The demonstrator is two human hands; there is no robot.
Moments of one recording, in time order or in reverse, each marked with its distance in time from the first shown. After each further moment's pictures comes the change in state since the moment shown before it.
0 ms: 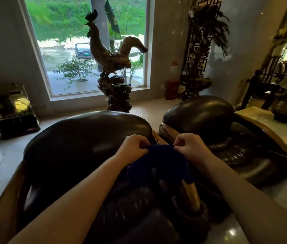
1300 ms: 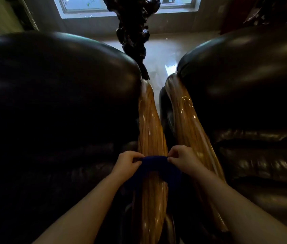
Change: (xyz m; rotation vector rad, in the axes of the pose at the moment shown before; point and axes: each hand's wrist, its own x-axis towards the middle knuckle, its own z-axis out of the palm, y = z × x) left_hand 0.304 -0.152 0.439 -0.133 -0.011 -0.694; right_hand 0.262 0.503 0.192 0.100 -0.662 0.098
